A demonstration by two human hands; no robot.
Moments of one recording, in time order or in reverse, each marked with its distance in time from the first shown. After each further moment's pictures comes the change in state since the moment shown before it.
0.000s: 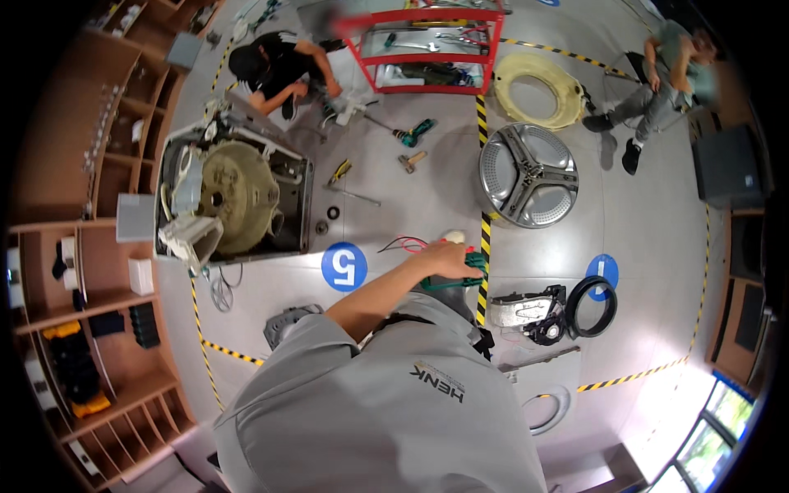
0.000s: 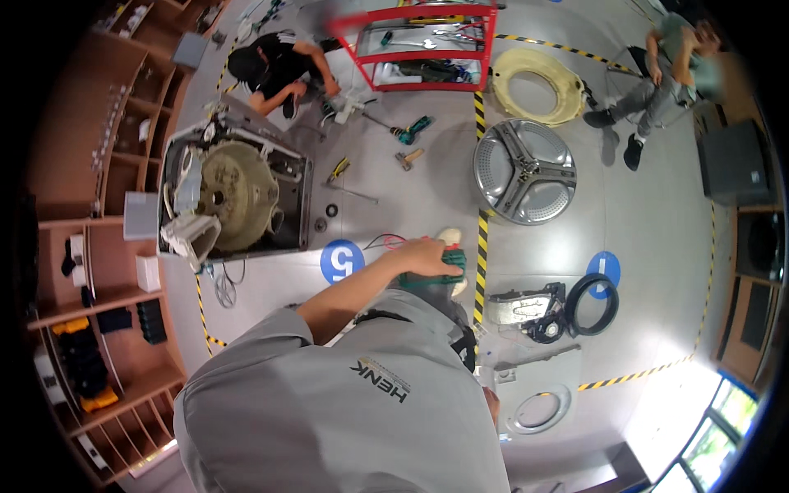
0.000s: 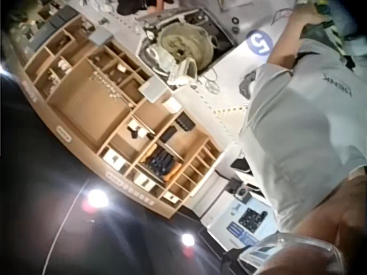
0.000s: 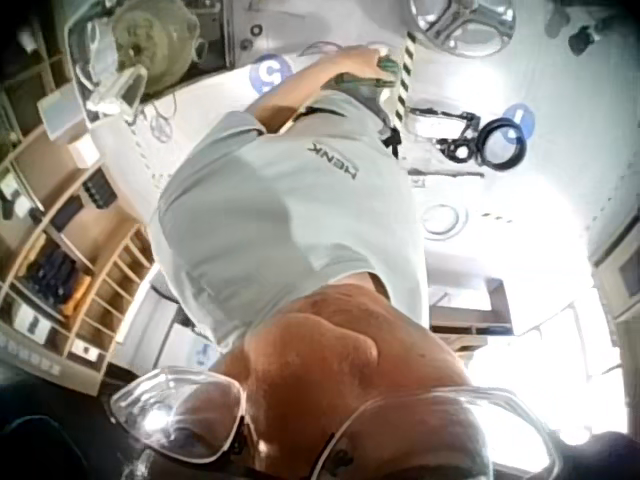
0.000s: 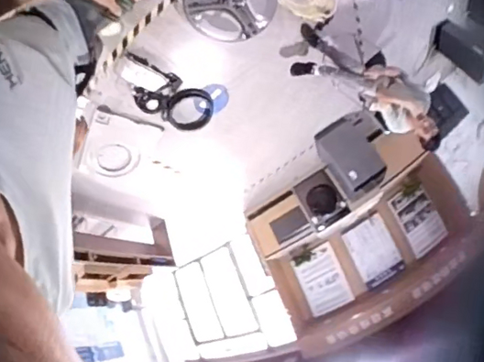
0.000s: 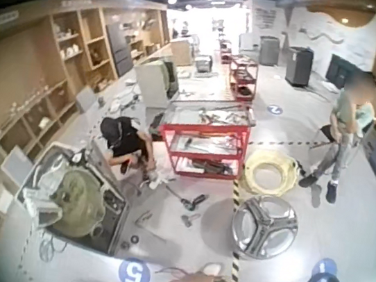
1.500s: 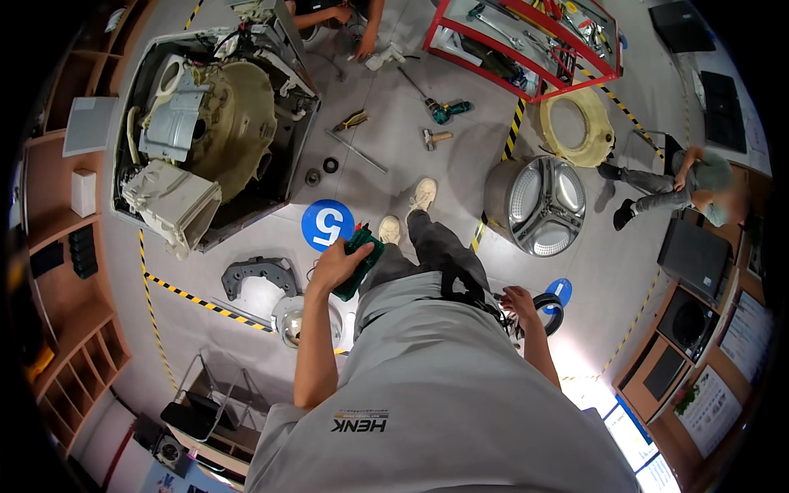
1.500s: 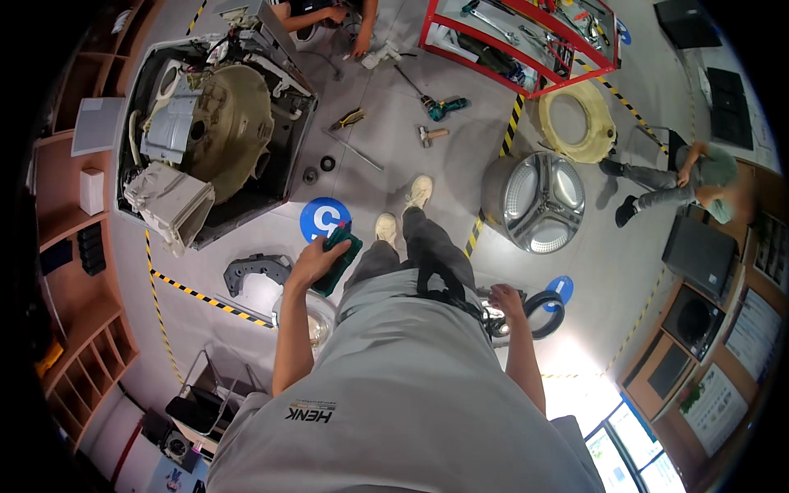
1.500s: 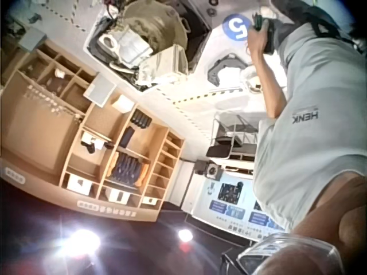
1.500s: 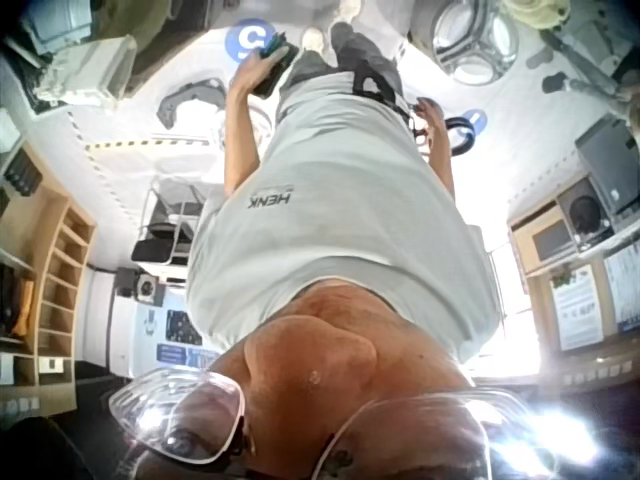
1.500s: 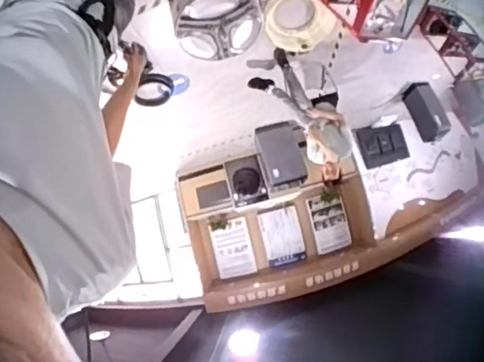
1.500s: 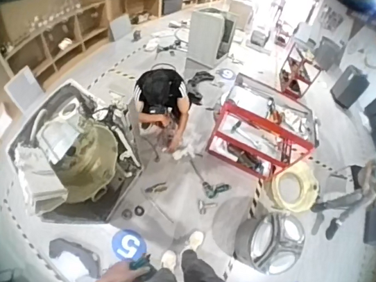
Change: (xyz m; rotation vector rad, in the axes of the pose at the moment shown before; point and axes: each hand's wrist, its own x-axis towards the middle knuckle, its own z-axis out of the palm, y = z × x) left_hand -0.180 -0.342 -0.068 -0.880 0.438 -0.661; right_hand 0.080 -0.355 0.283 -0.606 -0.297 -0.018
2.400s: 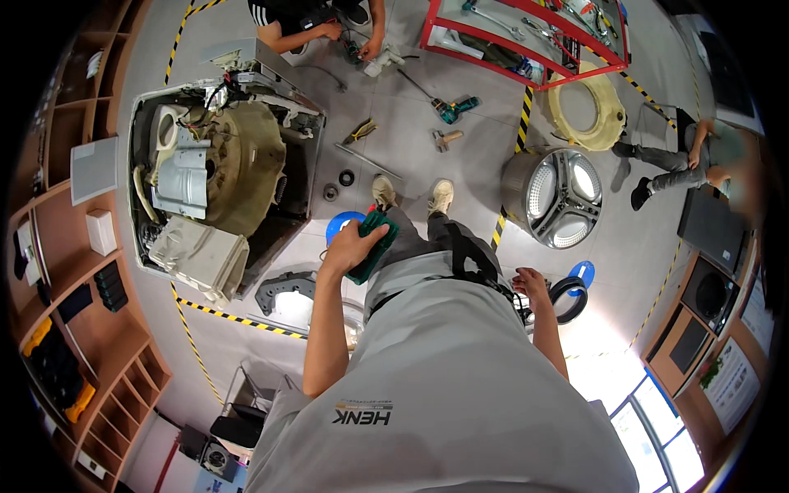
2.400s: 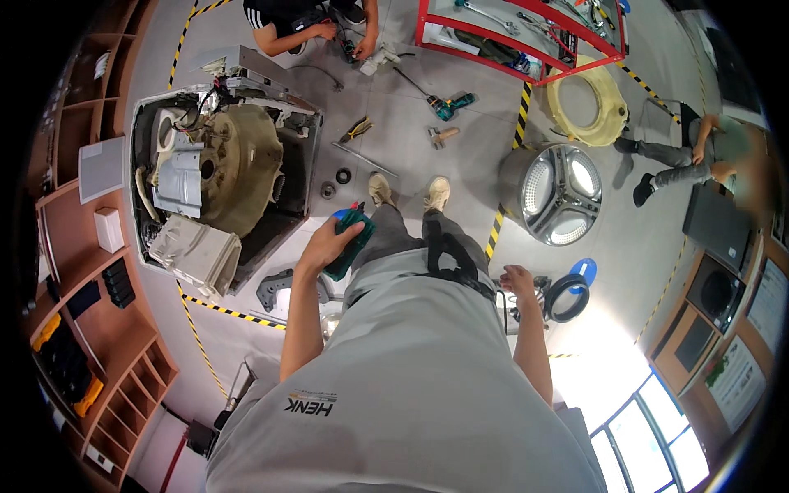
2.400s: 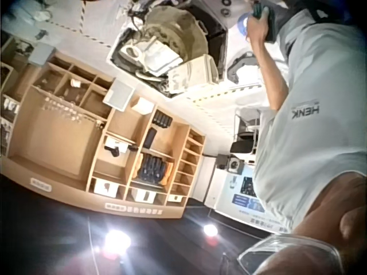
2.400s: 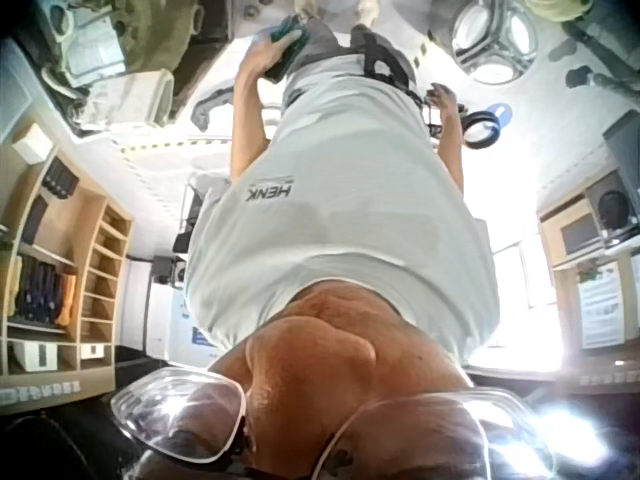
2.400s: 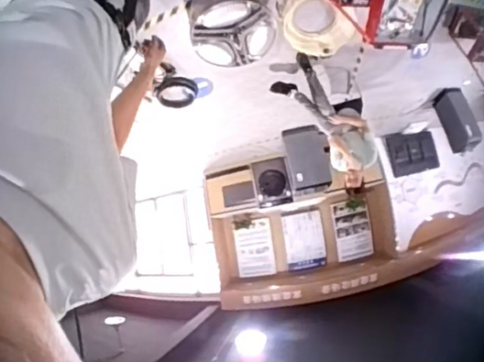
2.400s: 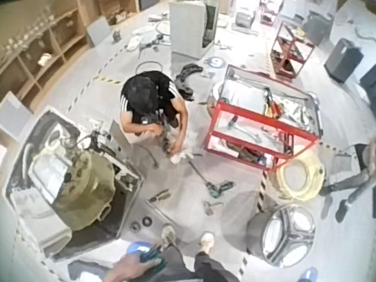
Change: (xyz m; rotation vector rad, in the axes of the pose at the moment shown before) left_hand 0.082 0.084 -0.087 0.066 -0.052 0.101; right_hand 0.025 -0.098 0.051 0.163 0.121 0.101
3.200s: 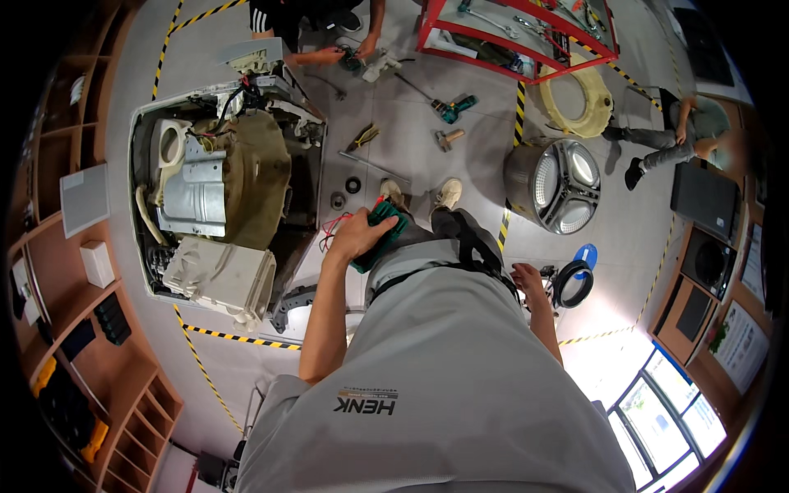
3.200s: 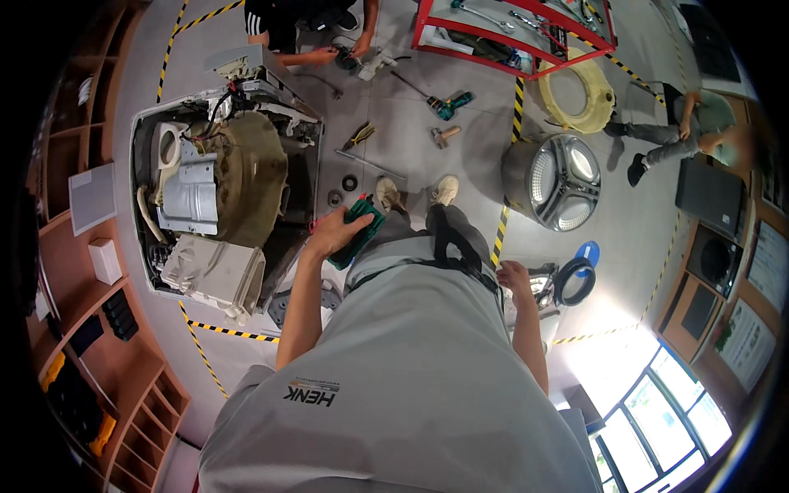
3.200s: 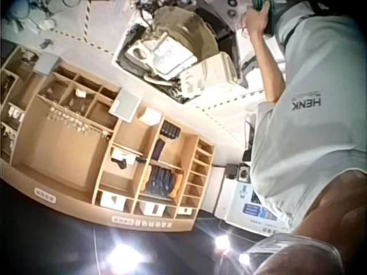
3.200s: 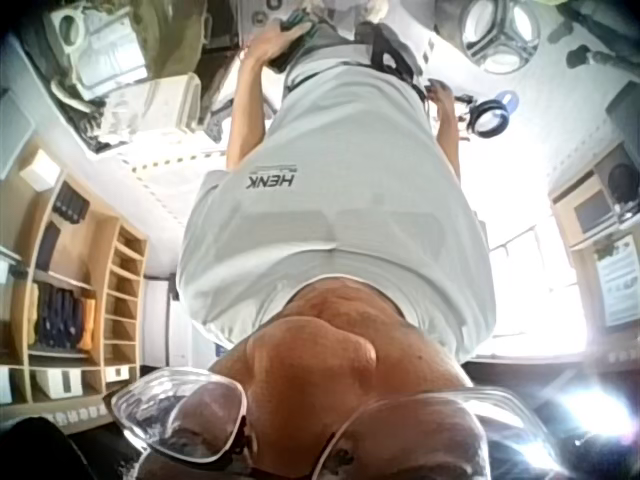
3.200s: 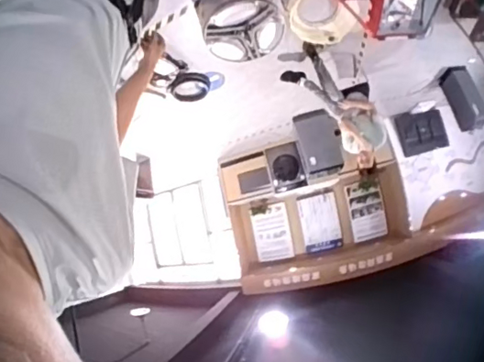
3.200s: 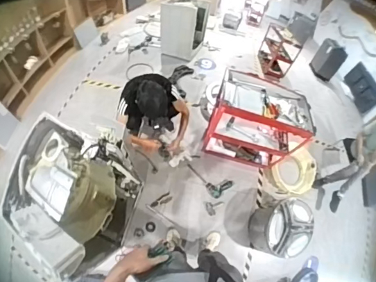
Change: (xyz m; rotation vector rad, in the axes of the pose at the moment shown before) left_hand 0.033 -0.035 -0.082 0.159 -0.149 0.065; right_hand -0.045 0.020 0.107 0.087 0.068 -0.071
